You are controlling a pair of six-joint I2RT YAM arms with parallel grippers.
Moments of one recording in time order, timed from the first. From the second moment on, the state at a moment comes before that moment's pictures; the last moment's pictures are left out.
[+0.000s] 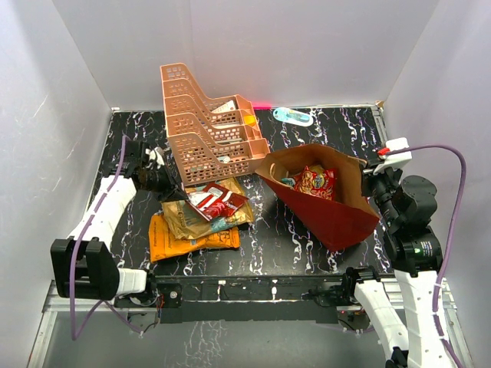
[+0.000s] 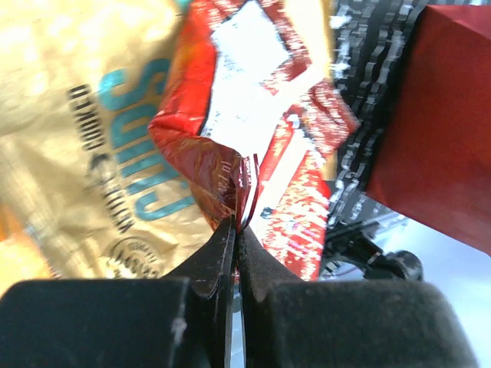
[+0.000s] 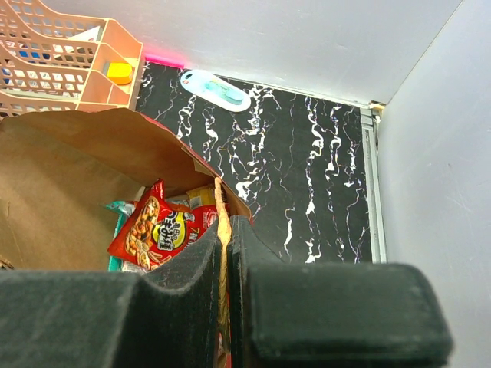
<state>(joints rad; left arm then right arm) -0.09 1.31 1.04 -0.82 0.51 -0.56 0.04 0.57 0.96 -0.50 -0.07 -0.15</state>
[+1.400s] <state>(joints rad) -0.04 0.99 1.04 -0.77 0.29 -0.58 0.04 0.64 1.02 -0.51 0.00 -0.27</state>
